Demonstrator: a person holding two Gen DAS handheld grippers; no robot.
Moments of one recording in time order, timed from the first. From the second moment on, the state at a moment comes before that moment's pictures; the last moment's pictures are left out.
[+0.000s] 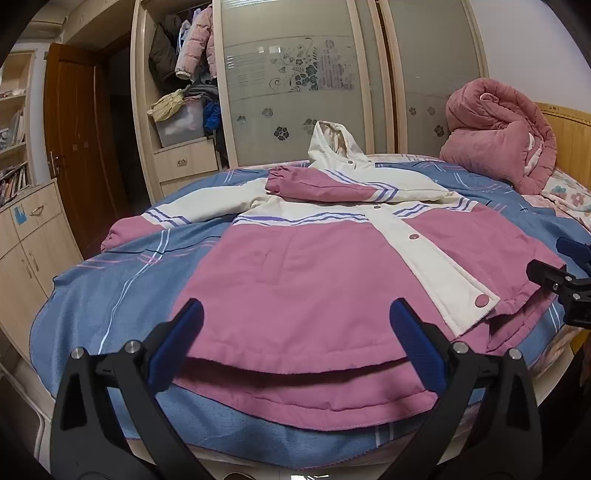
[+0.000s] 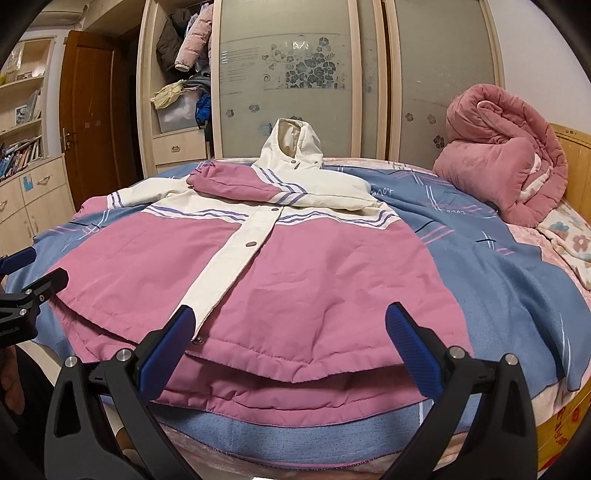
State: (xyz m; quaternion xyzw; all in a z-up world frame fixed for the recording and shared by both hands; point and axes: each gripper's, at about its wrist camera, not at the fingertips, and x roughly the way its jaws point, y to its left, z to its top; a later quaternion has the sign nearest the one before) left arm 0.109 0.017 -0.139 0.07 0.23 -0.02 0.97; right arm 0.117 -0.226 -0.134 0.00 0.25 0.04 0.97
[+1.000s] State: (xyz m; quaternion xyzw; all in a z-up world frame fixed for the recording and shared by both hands) left arm 0.219 0.233 -0.082 -0.20 0.30 -0.02 0.93; right arm 0.123 -0.232 -0.132 0.02 0.25 0.06 0.97
